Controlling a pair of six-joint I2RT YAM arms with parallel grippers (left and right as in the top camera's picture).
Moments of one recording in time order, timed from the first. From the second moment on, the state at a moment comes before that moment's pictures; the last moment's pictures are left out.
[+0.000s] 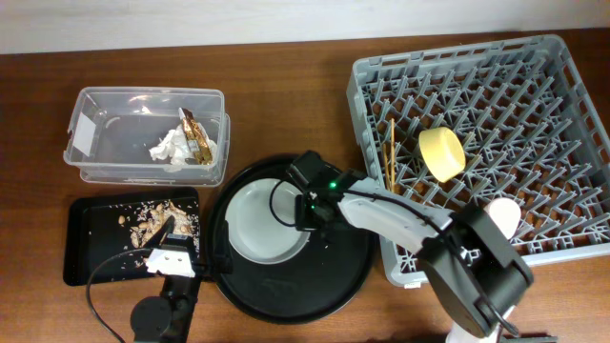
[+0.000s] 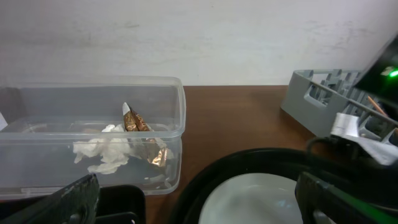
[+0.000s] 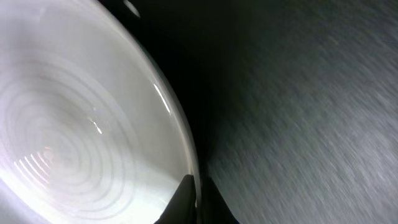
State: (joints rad) left arm -0.09 0.01 0.02 -0.07 0.08 -0.07; right arm 0.68 1.88 1.16 -0.61 -0.14 0.73
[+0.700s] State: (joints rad) left arm -0.09 0.01 0.02 -0.07 0.08 -0.07; right arm 0.20 1.15 1.16 -0.54 0.95 0.09
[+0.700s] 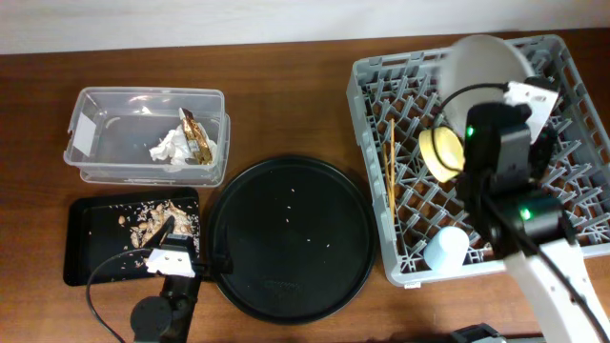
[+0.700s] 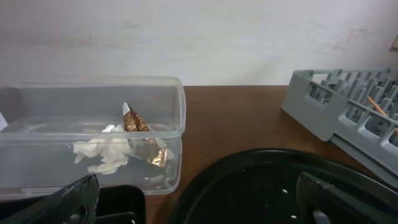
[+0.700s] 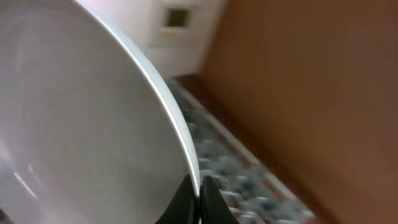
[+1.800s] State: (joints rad) left arm -0.09 0.01 0.02 -0.07 0.08 -0.07; right arm 0.59 1.37 1.16 -0.43 1.35 -0.24
